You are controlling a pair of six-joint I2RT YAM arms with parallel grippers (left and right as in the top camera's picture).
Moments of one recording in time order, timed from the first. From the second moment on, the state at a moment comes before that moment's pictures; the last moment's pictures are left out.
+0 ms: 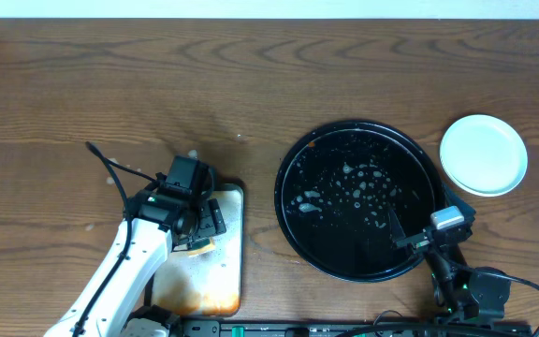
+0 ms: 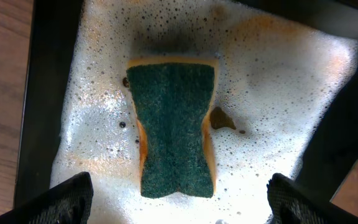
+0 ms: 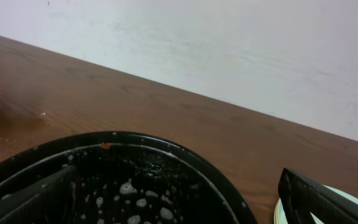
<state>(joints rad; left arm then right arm) -0.28 1.23 0.74 -0.93 -0.06 -0.59 -0.05 0.01 0.01 -0.04 -0.37 -0.14</state>
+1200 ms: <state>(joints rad) -0.04 0.15 0.19 -0.22 -0.10 -0.33 -0.05 0.01 0.01 -0.04 -0.37 -0.14</state>
